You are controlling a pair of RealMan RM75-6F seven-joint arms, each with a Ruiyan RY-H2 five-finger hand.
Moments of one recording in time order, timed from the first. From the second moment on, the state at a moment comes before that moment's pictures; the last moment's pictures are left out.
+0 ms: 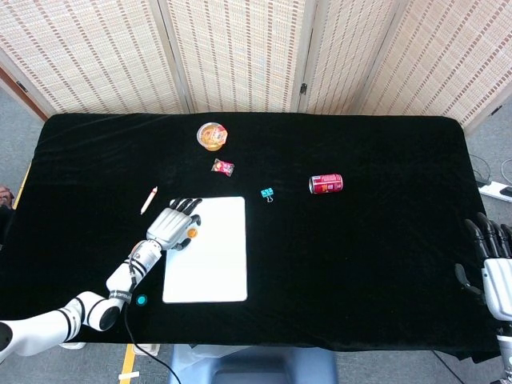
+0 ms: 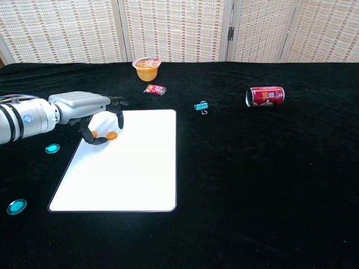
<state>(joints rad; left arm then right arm) -0.83 -1.58 -0.13 -1.18 1.23 0.75 0.19 0.03 -1.06 0.09 -1.64 -1.49 1.55 0.00</state>
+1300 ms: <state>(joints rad) -0.61 -1.50 -0.02 -1.15 1.33 0.92 -0.01 0.04 -1.06 0.09 -1.67 -1.52 1.56 -0.03</state>
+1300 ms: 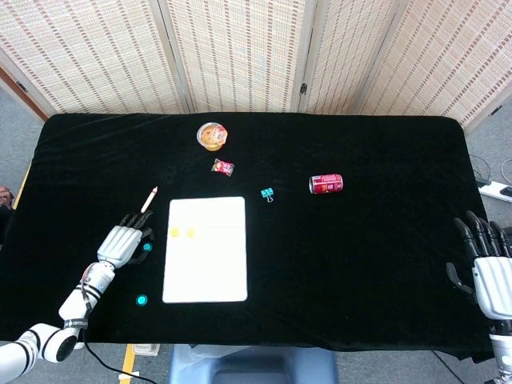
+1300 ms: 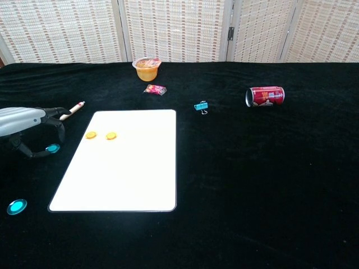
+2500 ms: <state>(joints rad) -0.60 -1.49 -0.05 -1.17 1.39 0.95 -0.05 0.05 -1.06 0.09 -1.67 -1.52 1.56 -0.03</state>
